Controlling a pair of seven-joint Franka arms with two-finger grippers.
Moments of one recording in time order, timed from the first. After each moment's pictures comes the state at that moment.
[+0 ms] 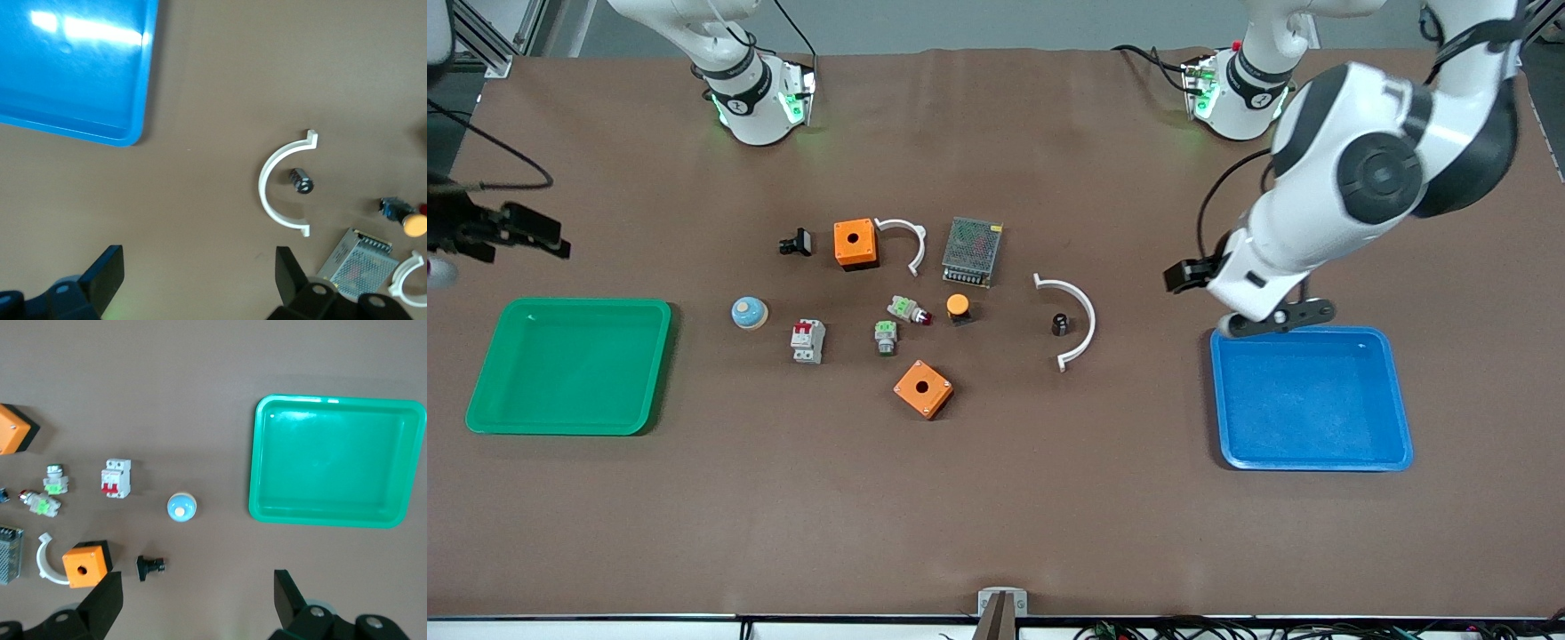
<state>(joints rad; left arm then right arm) -0.23 0.27 -0.21 -1.61 -0.06 1.73 -0.62 0.00 0.09 -0.07 -1.56 0.02 1.56 -0.11</state>
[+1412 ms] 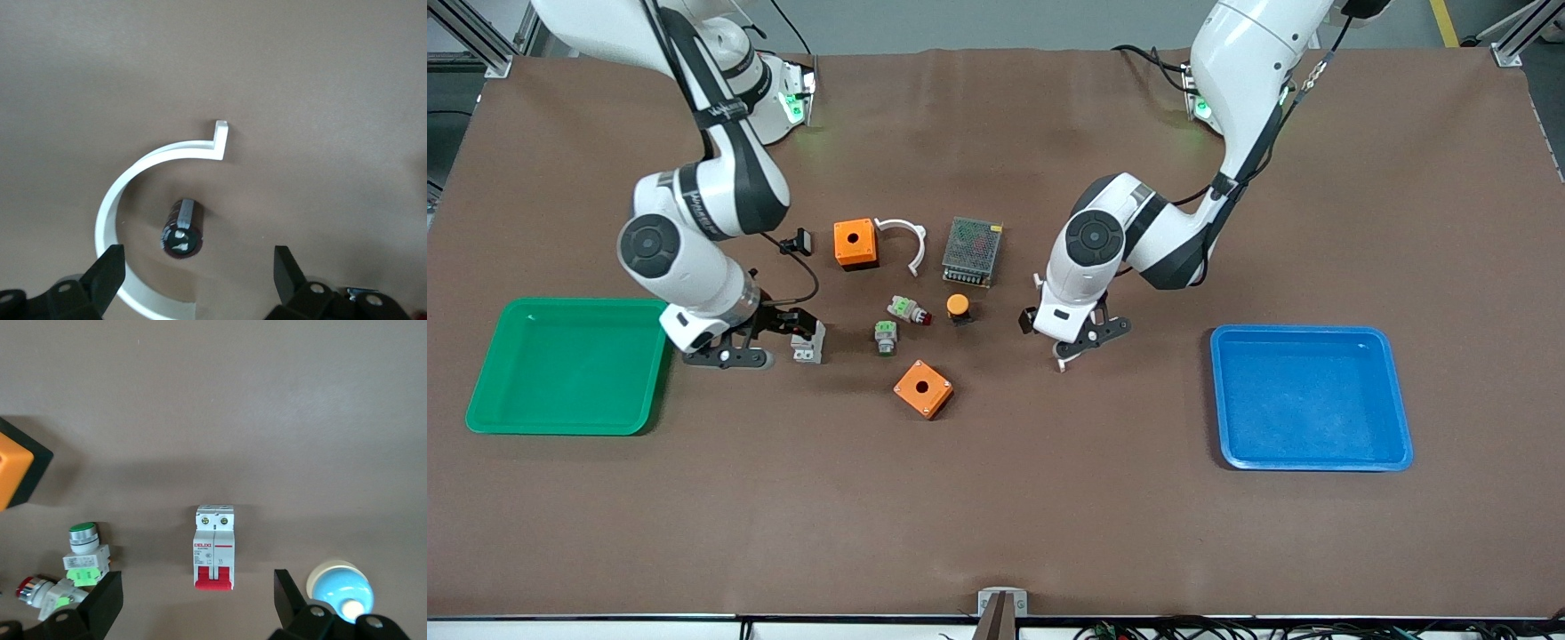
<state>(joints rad) -0.49 0.58 -0.21 -1.77 0.04 2.36 -1.09 0.33 0.27 -0.05 -2.08 0.08 2.34 0.27</state>
